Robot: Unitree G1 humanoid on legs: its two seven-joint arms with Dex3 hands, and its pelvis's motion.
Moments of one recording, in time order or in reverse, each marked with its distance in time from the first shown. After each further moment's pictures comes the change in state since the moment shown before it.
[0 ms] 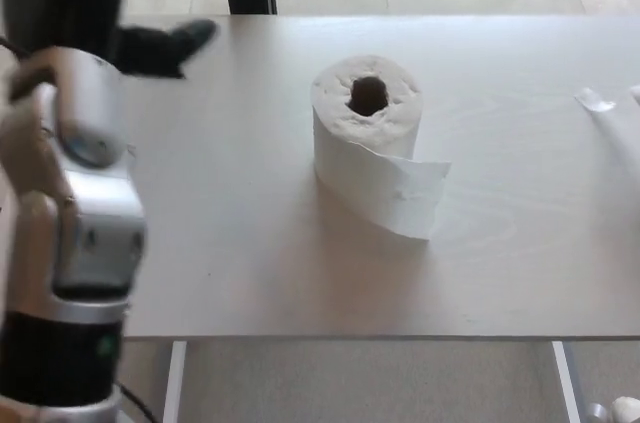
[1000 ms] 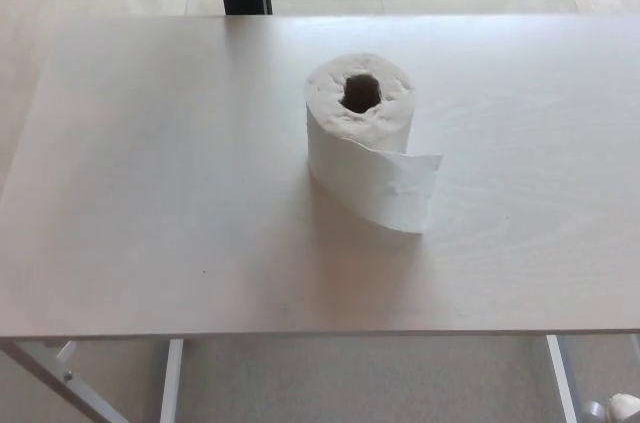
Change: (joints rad) left_arm 0.703 0.131 0.790 0.253 -0.276 -0.037 -0.066; right_arm 0.808 0.286 -0.782 -0.023 0.167 -0.275 -0.114
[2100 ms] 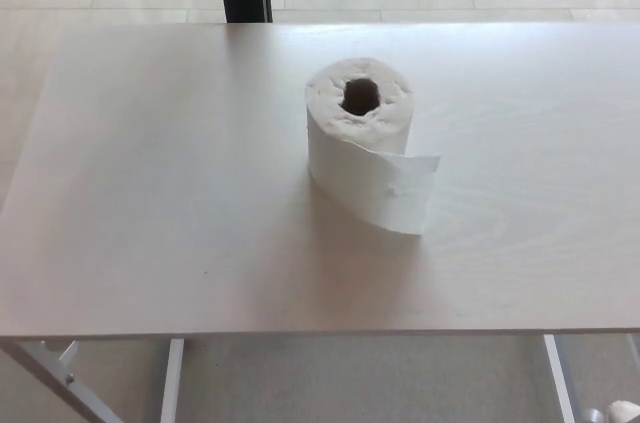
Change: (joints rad) left_arm 0.133 0.001 0.648 0.408 -0.421 -0.162 -0.008; right_arm 0.223 0.456 -0.809 0.253 0.252 -0.299 -0.347
